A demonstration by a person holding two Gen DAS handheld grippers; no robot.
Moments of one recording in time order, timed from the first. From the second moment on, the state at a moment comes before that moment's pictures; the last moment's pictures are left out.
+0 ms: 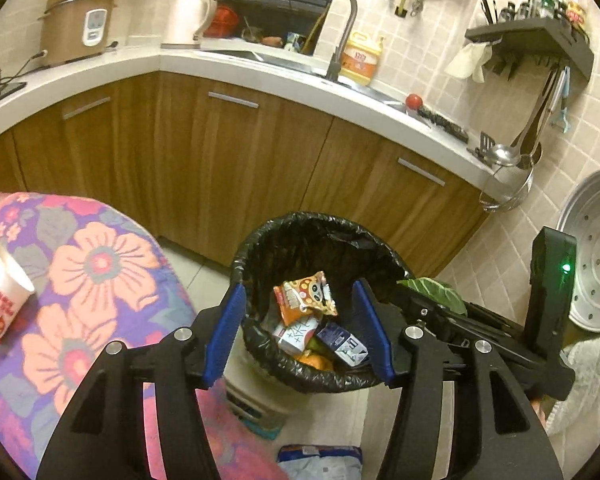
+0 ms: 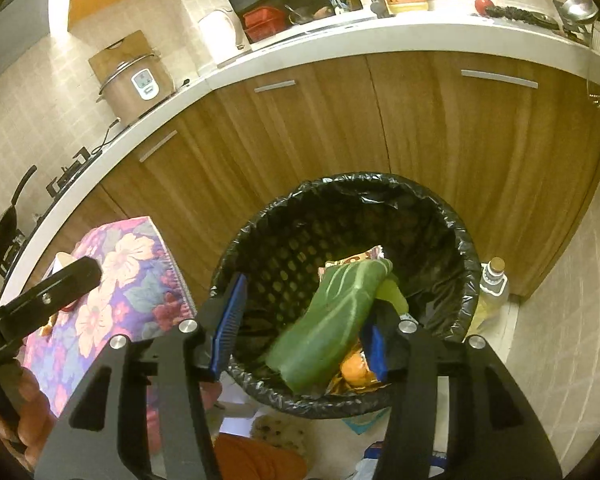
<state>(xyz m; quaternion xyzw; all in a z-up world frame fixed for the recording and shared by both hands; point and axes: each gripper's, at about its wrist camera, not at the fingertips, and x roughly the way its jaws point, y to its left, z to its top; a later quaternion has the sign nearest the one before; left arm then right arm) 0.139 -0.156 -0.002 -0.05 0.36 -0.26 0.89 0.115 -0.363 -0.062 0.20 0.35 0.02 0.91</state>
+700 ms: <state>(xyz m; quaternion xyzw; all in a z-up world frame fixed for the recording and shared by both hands) 0.090 -0.046 0.025 -0.09 0.30 -0.19 0.93 0.118 -0.304 -0.037 0.16 0.39 0.08 0.90</state>
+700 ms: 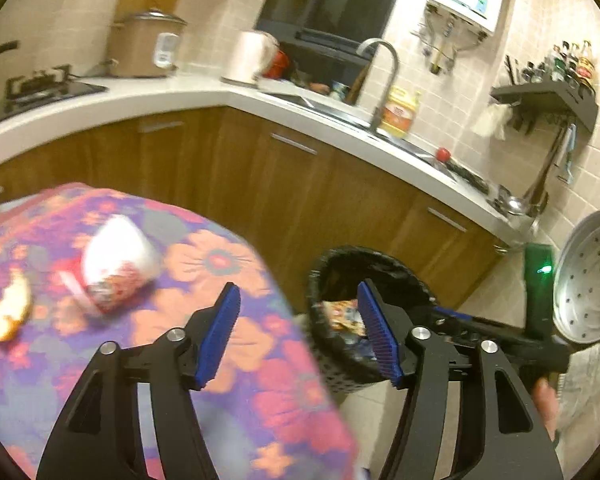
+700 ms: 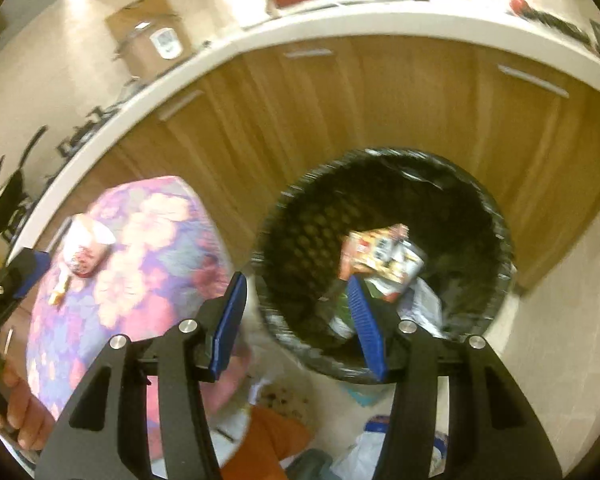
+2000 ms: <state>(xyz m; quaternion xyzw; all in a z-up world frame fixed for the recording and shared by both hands) 0.154 0.176 -0.054 -0.06 0.42 -0.04 0.91 0.191 -0.039 -0.013 0.10 0.40 0.17 0.89</state>
